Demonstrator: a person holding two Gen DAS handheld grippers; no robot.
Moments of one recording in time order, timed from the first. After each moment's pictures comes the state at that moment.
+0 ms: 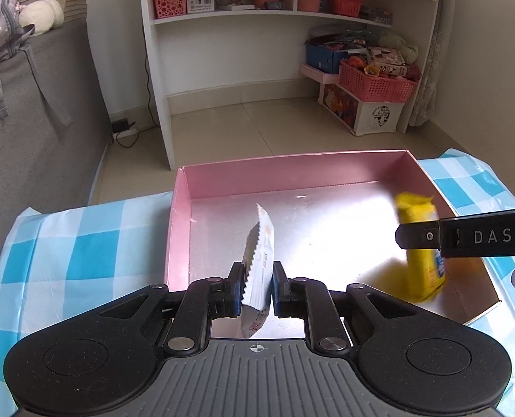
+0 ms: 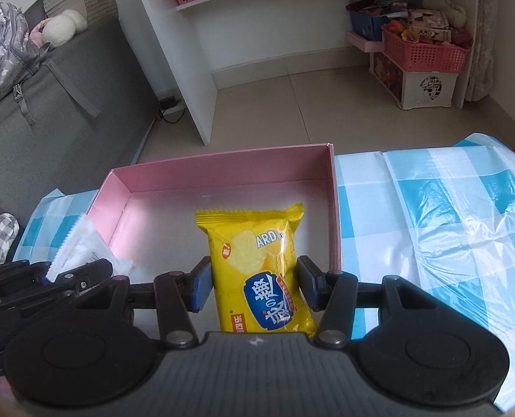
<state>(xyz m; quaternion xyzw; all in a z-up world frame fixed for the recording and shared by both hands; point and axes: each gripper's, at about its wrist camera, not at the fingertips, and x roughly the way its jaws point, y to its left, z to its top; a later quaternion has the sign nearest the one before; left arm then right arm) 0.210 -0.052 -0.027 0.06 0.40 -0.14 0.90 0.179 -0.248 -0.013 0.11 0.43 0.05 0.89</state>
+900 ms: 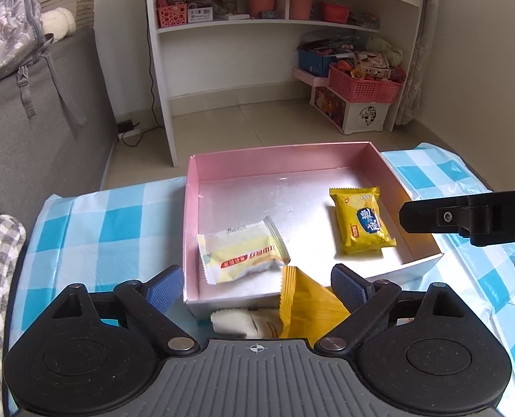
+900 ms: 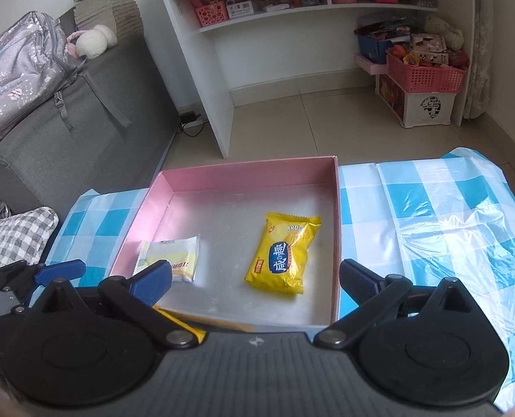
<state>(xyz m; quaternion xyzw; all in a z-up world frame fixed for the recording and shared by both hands) 0.136 -0.036 0.015 0.05 0.40 -0.14 0.90 0.116 -0.240 0.032 0.10 0.41 0.07 0.90</state>
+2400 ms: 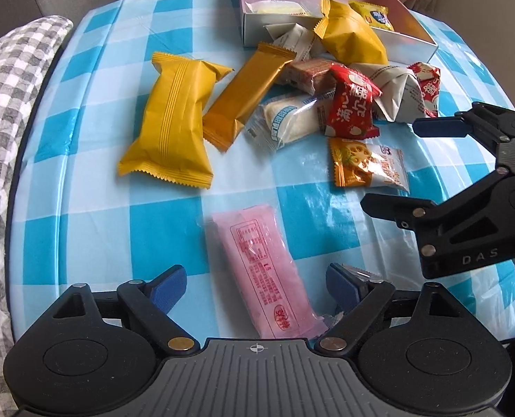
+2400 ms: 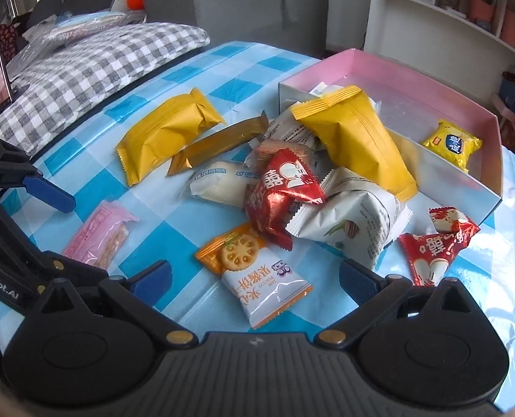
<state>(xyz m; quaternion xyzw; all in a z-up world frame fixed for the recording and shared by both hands) -0.014 0.050 -0.043 0.04 0.58 -0.12 0.80 0.008 -0.141 -0.042 -0.12 0.43 0.27 0.85</state>
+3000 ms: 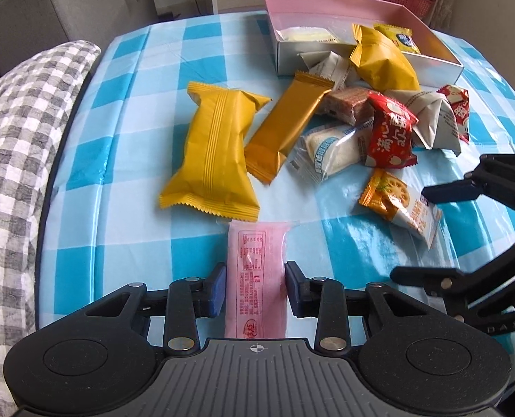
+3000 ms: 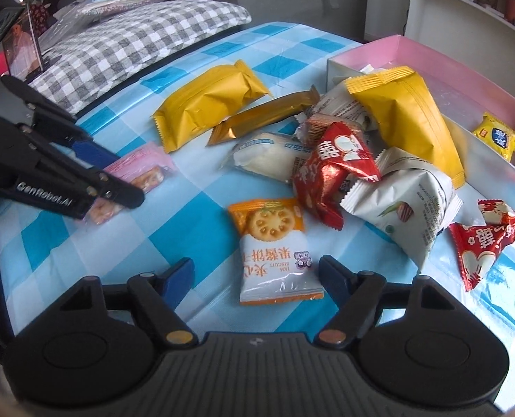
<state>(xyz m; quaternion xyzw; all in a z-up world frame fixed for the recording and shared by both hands) -0.002 0.063 -0.042 0.06 0.53 -0.09 0.84 -0.009 -0.130 -0.050 -0.13 0.45 0.34 0.82</state>
